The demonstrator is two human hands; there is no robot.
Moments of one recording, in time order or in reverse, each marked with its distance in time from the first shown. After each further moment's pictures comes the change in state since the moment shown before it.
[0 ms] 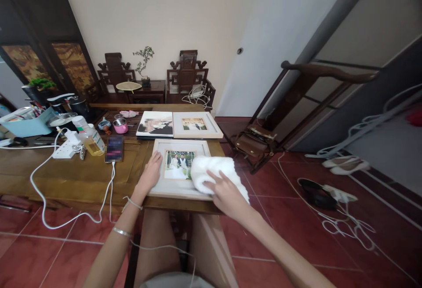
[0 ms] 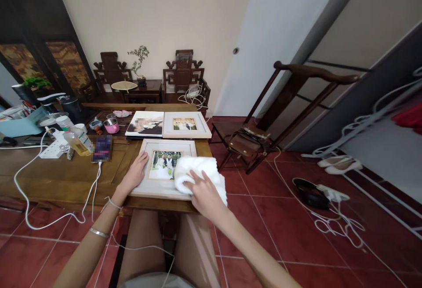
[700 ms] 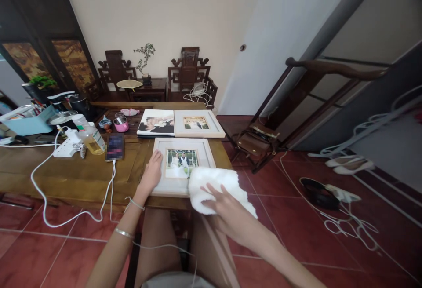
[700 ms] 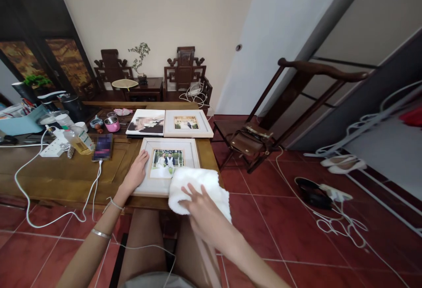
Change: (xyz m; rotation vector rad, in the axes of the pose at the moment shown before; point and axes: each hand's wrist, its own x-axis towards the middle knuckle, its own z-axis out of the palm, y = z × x) left_hand -0.002 -0.002 0.009 -0.034 0.057 -0.040; right_hand -0.026 -0.035 -0.022 0.151 -0.183 -0.060
